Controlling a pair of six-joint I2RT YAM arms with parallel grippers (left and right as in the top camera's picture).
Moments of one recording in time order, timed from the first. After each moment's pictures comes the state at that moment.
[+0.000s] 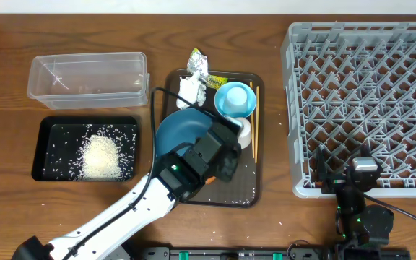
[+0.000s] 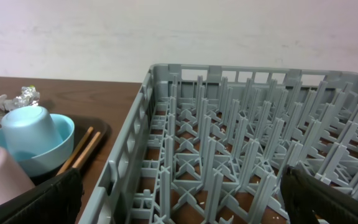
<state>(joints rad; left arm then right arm) -0.82 1.31 0.89 -0.48 0.00 -0.32 -0.06 0.01 0.01 -0.06 -0.10 -0.01</state>
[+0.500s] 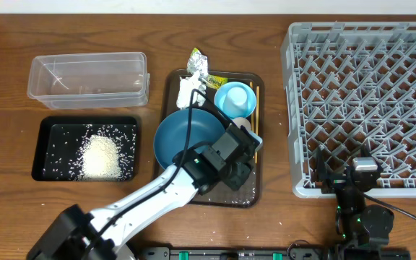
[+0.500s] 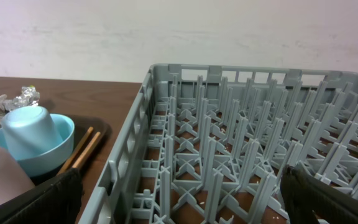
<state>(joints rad) -0.85 1.50 0.89 -0.40 0.12 -0.17 -0.06 0.01 0.01 -0.06 -0.10 -0.01</state>
